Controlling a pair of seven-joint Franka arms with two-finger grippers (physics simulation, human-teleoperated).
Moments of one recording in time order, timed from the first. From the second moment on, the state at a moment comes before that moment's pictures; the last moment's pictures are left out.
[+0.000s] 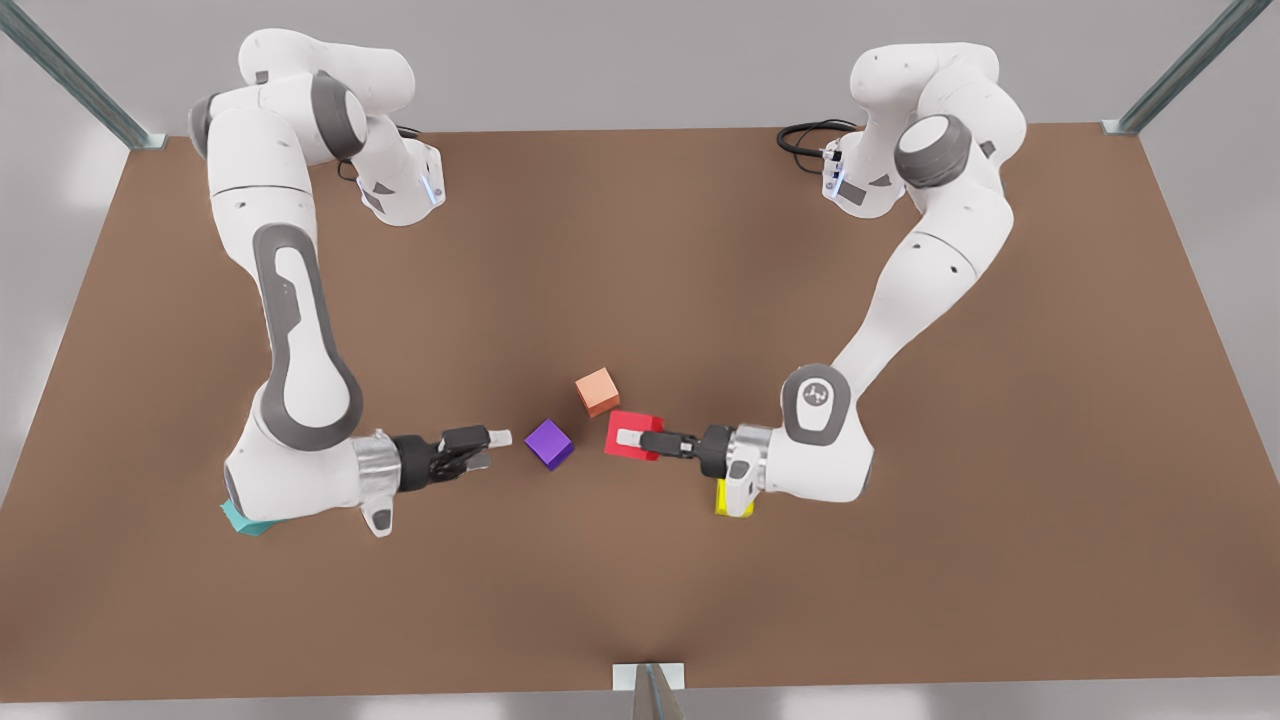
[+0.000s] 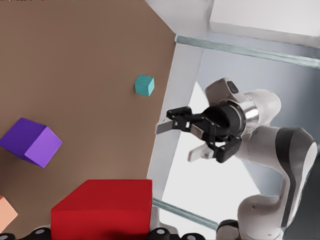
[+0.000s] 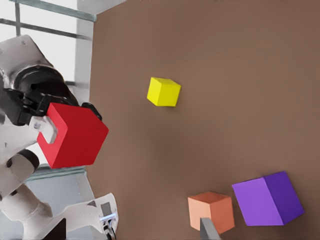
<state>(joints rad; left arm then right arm) 0.02 1.12 -0.89 -1.07 -0.66 2.15 -0.08 0.17 0.72 0.02 -1.23 1.01 1.67 -0.43</state>
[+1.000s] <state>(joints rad) -0.07 1.18 -0.90 -0.99 -0.69 2.33 0.04 0.25 0.78 0.05 -1.34 1.57 1.87 -1.78</state>
